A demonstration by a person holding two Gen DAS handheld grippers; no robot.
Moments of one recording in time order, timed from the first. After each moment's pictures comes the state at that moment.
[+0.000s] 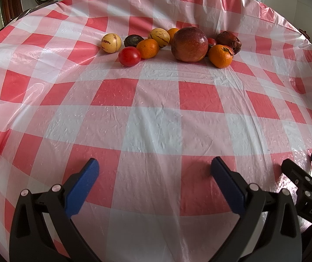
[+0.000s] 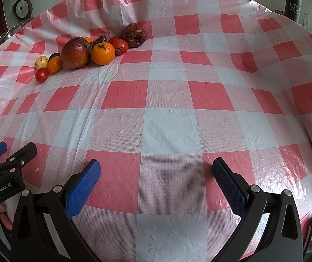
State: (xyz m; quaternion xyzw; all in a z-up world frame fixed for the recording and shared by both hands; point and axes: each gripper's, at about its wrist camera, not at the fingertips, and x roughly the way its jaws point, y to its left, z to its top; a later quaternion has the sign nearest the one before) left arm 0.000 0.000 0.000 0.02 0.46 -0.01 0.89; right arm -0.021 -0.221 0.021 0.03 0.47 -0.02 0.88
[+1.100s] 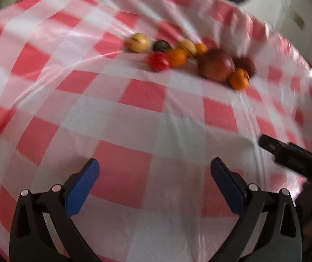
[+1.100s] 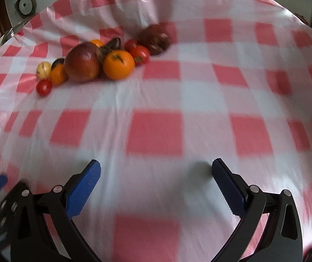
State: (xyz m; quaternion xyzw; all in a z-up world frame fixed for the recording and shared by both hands) left arm -0.004 0.053 0.007 -0.10 0.44 0.01 0.89; right arm 0.069 -0.186 0.013 0.04 0.48 0.02 0.88
